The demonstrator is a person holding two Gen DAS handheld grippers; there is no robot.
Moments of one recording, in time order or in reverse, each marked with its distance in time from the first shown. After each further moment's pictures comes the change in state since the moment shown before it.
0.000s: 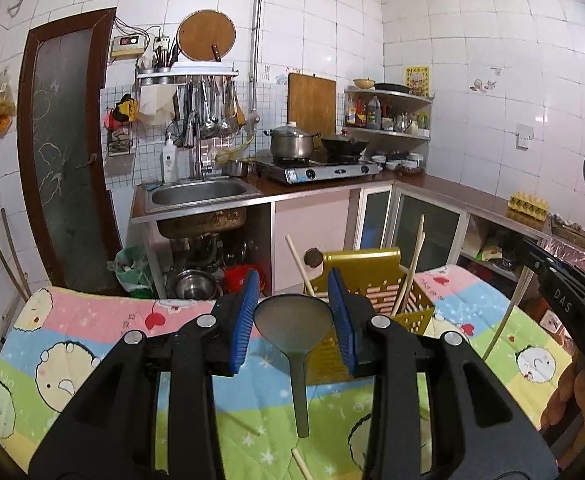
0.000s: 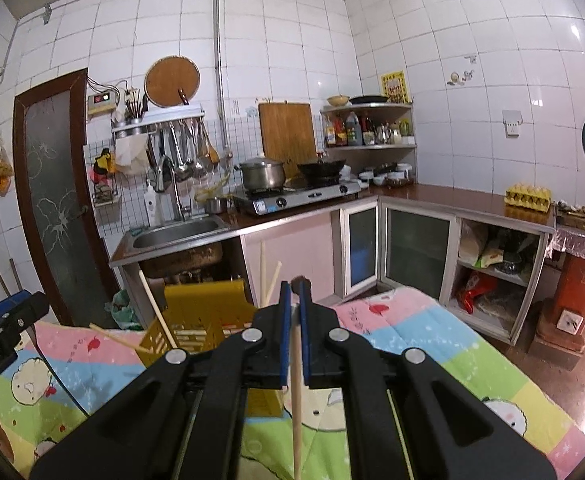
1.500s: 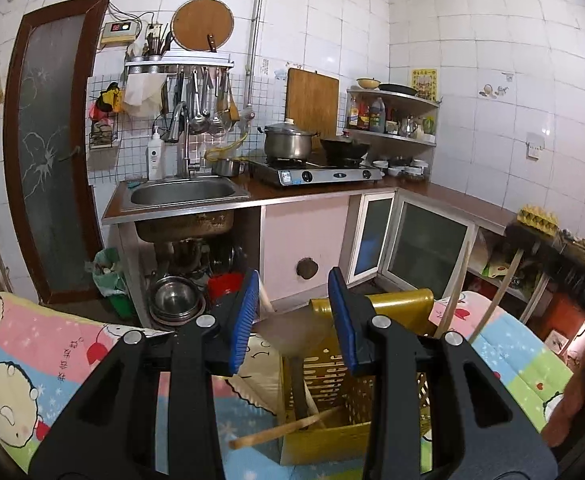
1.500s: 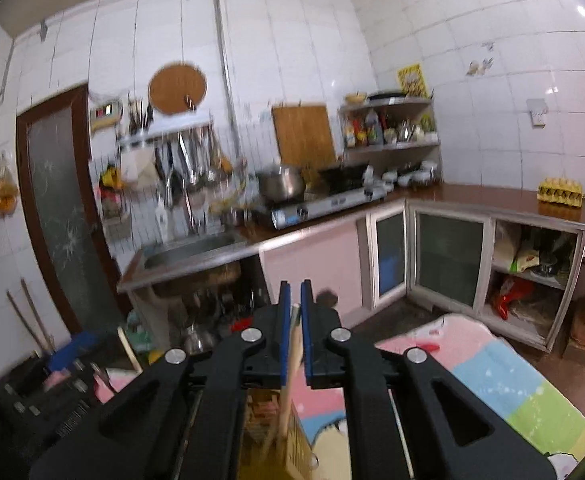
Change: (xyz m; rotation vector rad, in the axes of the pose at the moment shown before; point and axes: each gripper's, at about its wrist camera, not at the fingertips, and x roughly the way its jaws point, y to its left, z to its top) left arm 0.122 -0.009 0.015 -0.040 -0.006 -0.014; right arm 0.118 0.008 0.019 0.029 0.053 0.080
